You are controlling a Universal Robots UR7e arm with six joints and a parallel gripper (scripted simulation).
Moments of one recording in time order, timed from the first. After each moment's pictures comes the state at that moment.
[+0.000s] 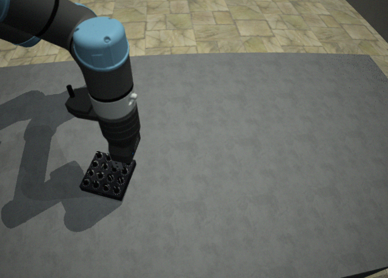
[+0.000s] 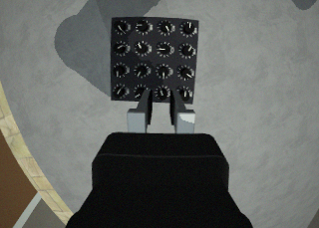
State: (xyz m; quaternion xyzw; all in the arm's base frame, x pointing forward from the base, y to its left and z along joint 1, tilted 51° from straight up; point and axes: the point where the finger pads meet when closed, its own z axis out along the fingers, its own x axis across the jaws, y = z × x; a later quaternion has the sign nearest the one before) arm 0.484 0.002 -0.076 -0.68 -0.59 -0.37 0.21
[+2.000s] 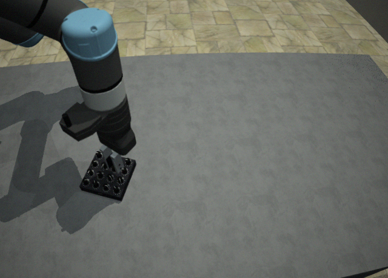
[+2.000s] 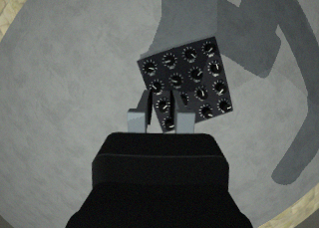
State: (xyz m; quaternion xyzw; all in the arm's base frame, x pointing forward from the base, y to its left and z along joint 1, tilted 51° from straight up) arm 0.478 -0.017 -0.084 -0.23 -0.87 -0.42 -0.04
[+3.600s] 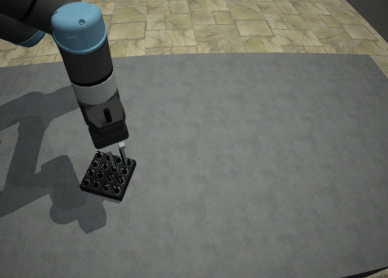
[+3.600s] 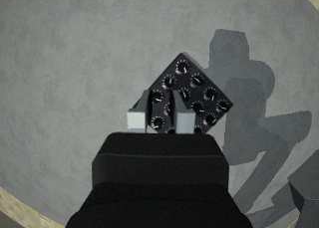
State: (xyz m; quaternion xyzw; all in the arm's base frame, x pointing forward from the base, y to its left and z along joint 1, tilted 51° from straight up) arm 0.483 -0.018 -0.072 0.24 -0.87 -0.35 -0.25
